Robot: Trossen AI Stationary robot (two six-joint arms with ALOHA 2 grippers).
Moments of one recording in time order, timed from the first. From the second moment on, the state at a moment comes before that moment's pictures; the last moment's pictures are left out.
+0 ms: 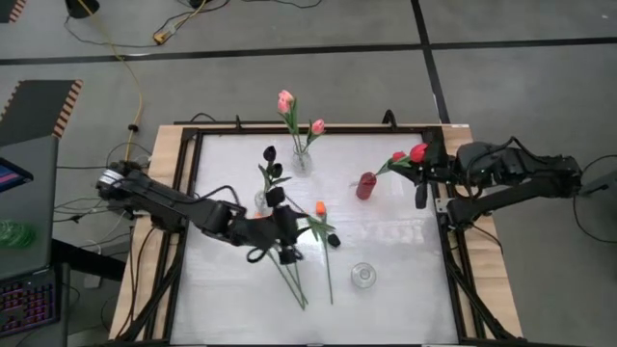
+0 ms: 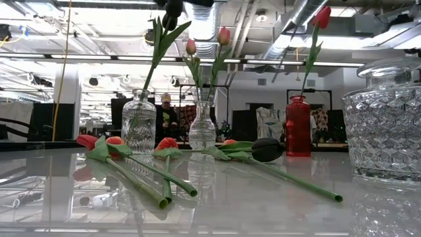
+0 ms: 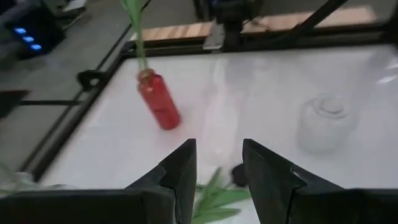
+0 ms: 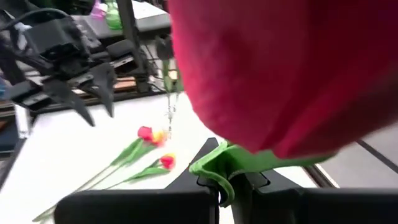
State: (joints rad) left arm -0.34 1.51 1.23 -0.30 -0.59 -0.14; right arm 0.12 0.77 1.09 -0.62 0.40 0.13
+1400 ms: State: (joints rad) left arm -0.34 1.38 0.87 0.07 -0.53 -0.22; right arm 0.04 0.90 1.22 -0.89 0.52 0.26
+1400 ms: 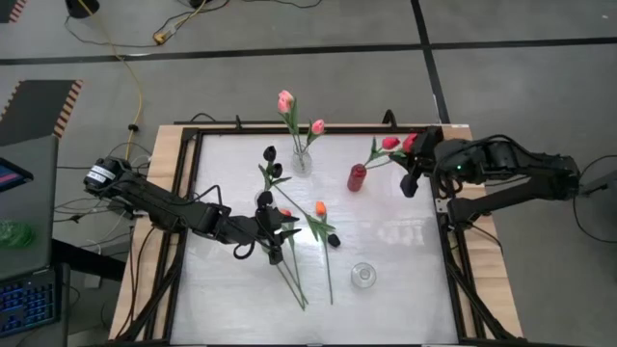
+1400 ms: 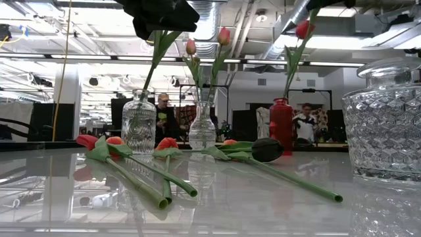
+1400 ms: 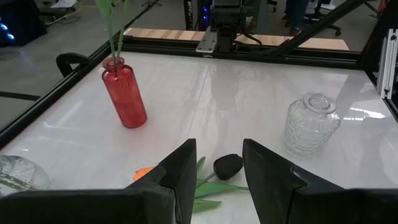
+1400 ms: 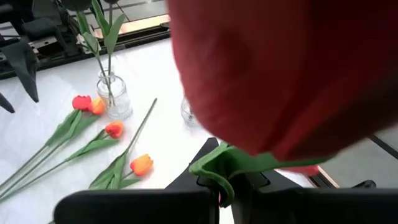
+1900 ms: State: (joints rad) left arm -0.34 1.38 0.87 0.07 -0.53 -0.23; right arm 0.04 0.90 1.22 -0.88 0.52 0.26
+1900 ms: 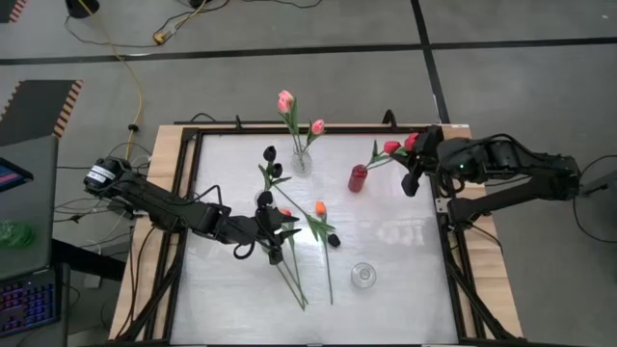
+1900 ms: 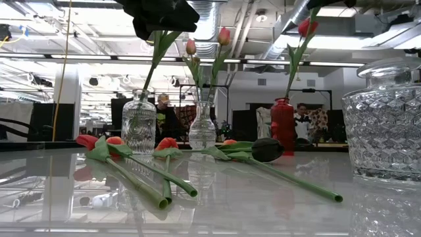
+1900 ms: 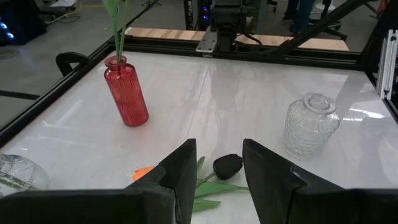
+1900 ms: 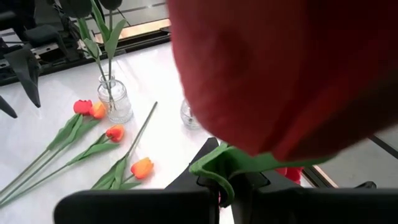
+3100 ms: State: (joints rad) left arm -0.34 1.38 0.87 0.07 -0.53 -0.23; right arm -0.01 1.03 1.22 -0.78 0.53 0.25
